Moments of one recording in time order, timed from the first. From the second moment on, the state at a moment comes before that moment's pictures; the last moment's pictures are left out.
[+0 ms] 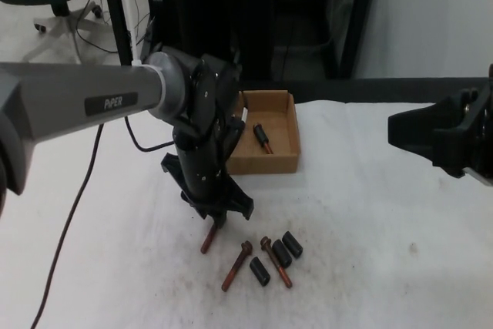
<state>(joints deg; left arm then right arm) -29.7 114.1 -79.1 50.3 2.4 1.3 22.8 46.4 -47.4 36.5 -18.8 10.7</state>
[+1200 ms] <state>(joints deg) -29.7 114.1 -76.3 43.3 4.4 -0.6 22.8 46.4 -47.4 36.5 -18.8 10.7</state>
